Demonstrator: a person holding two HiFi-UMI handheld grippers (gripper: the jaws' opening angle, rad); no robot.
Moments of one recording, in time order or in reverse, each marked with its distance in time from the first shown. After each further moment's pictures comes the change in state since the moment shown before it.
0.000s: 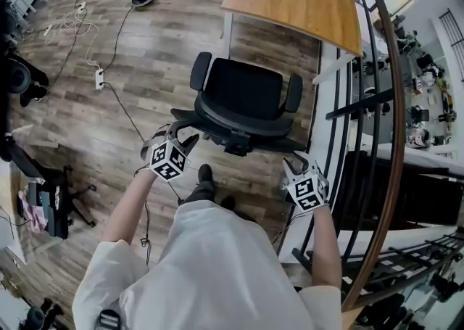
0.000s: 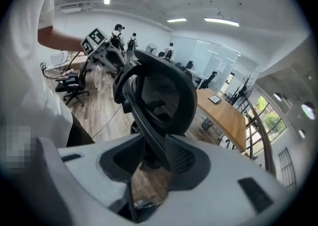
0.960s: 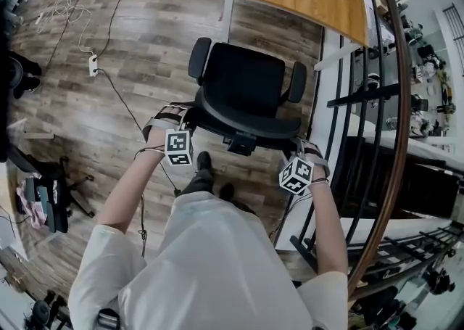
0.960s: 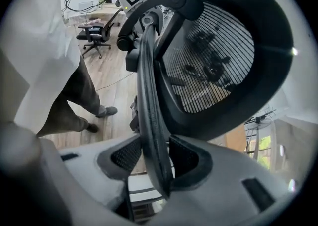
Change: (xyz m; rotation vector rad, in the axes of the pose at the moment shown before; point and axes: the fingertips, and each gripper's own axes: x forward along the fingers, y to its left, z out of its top) left arm 0.075 0.008 -0.050 0.486 0.230 -0.059; right arm 0.088 0.006 -0.040 -0.466 0.312 0.080
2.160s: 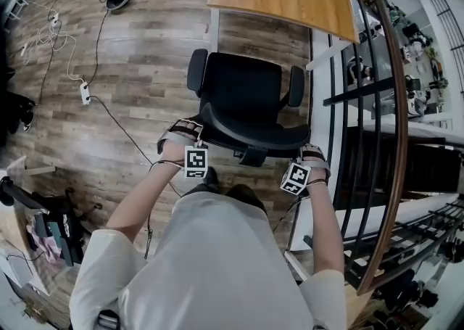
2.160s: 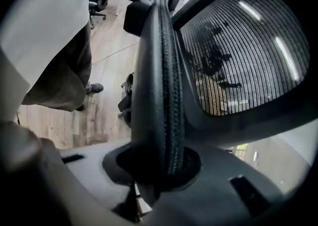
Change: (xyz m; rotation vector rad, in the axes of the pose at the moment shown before) left arm 0.057 0.025 -0.017 0.300 0.050 0.018; right arm 0.055 -0.027 -0.011 -0.121 0.237 -0.152
